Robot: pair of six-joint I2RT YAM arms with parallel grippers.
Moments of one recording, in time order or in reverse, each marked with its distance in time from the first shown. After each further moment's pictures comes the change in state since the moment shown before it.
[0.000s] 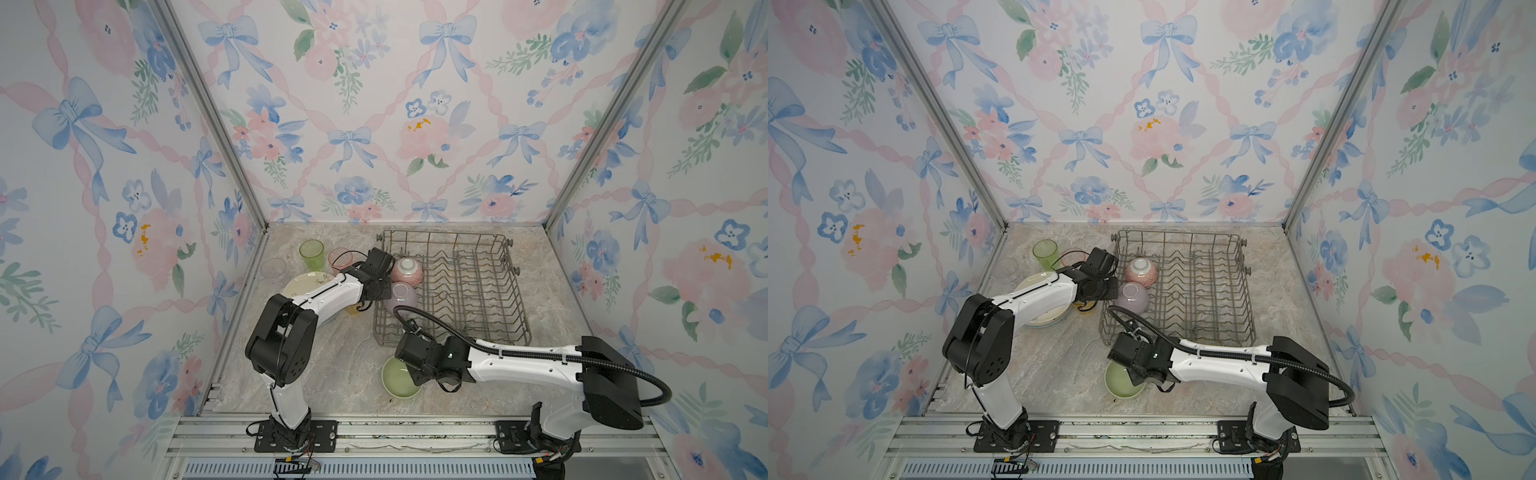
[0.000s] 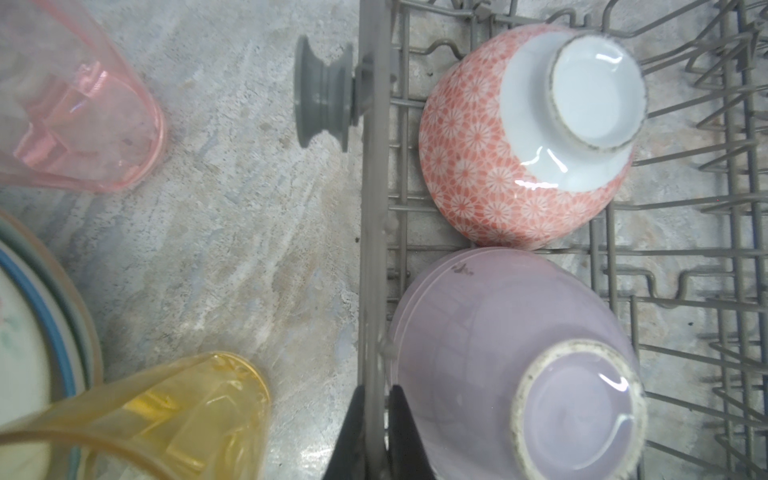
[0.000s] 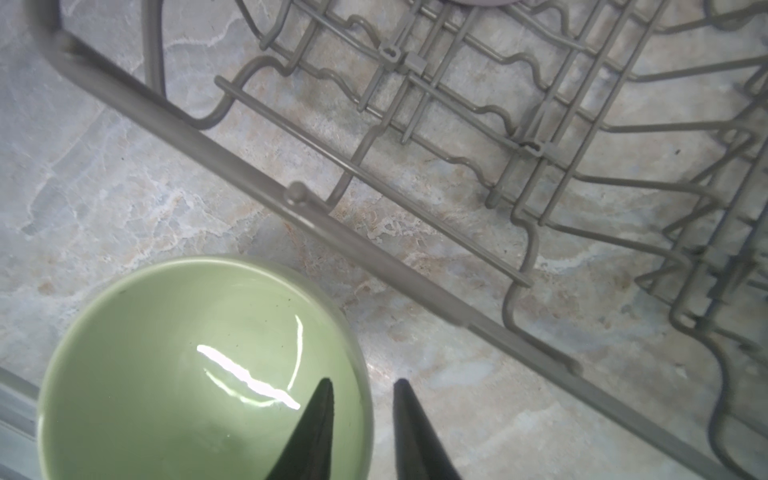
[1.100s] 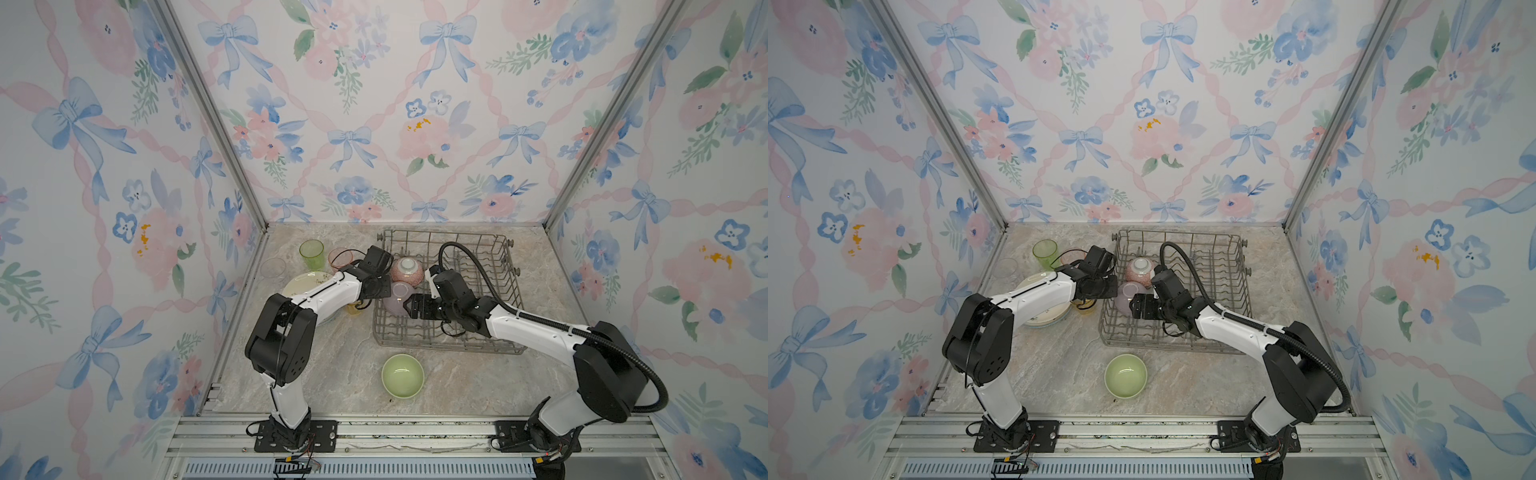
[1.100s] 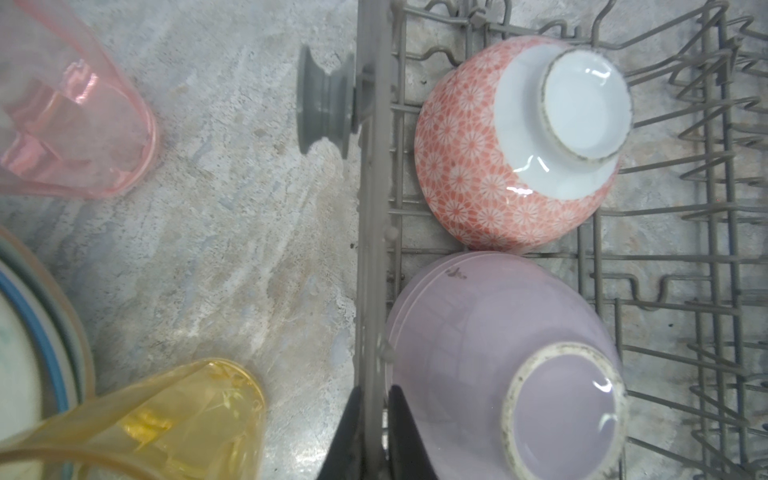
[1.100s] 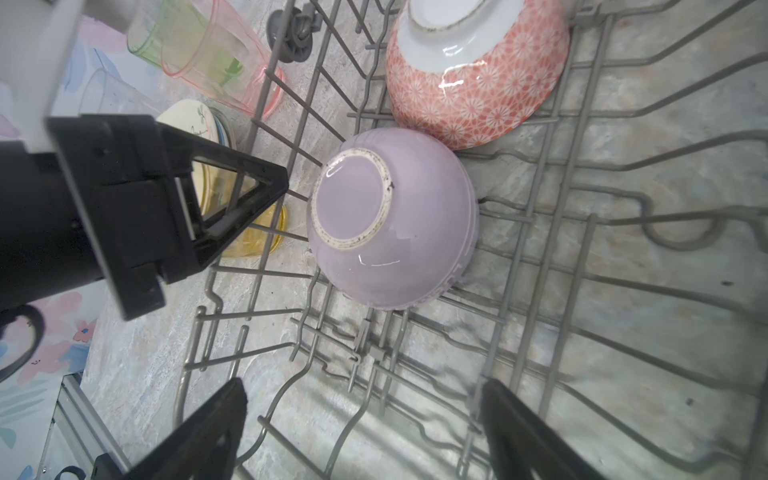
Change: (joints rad) left arm 0.012 0.002 0.011 0.000 0.033 0.003; right arm -0.507 0.042 -0.043 0.530 -0.393 -0.024
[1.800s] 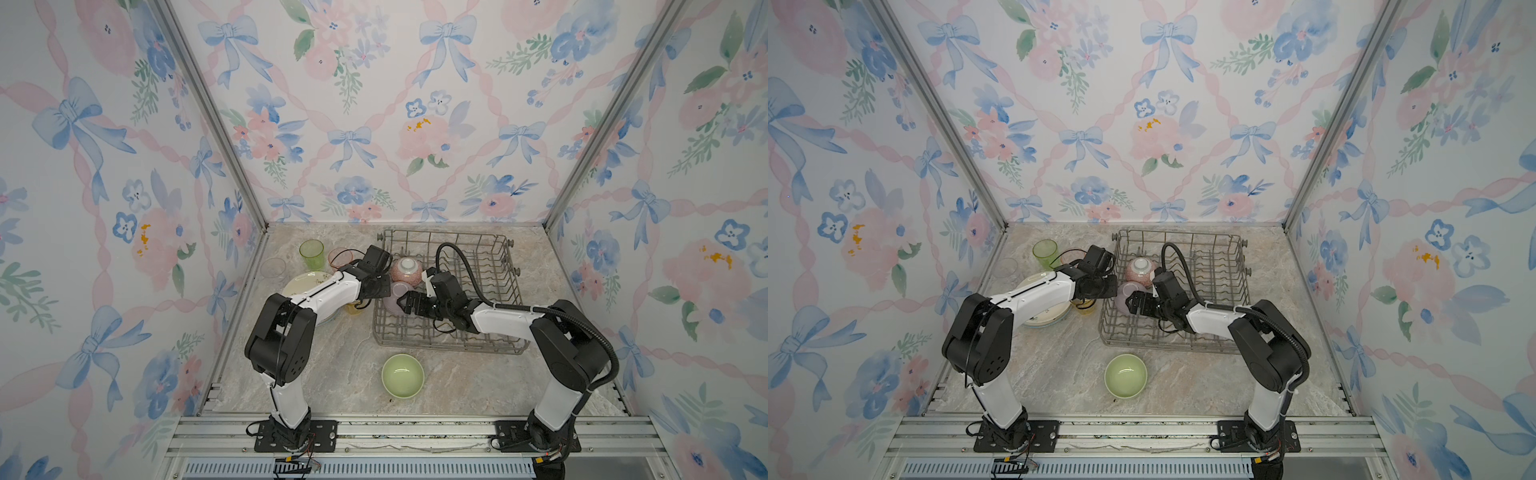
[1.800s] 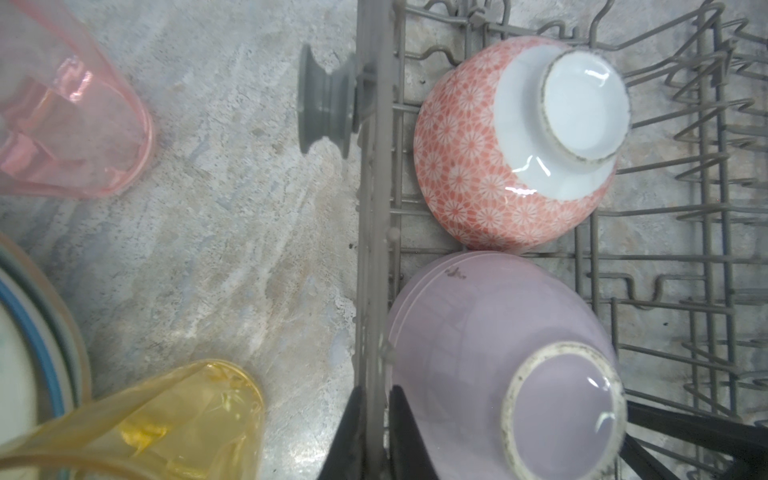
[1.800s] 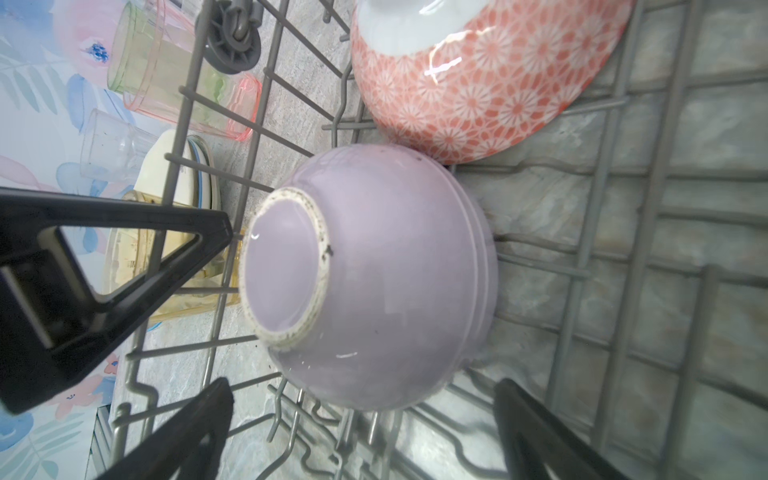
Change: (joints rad) left arm 0.007 0.000 0.000 0.002 0.015 0.001; right arm -0.060 0.204 -0.040 0.320 -0.103 0.081
